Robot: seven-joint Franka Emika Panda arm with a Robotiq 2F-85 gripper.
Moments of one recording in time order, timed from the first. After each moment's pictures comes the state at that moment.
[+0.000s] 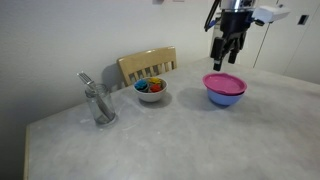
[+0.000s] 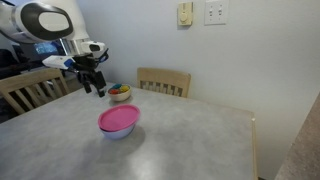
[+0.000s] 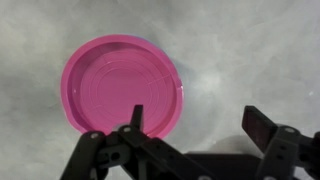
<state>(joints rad) 0.06 0.19 0.01 -2.13 -0.05 2.34 0.12</state>
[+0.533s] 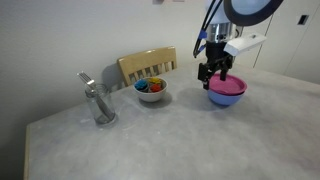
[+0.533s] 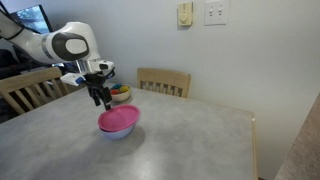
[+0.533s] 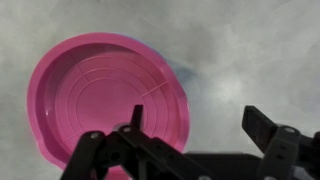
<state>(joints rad) 0.09 0.41 0.00 -2.01 -0.13 2.35 0.30</state>
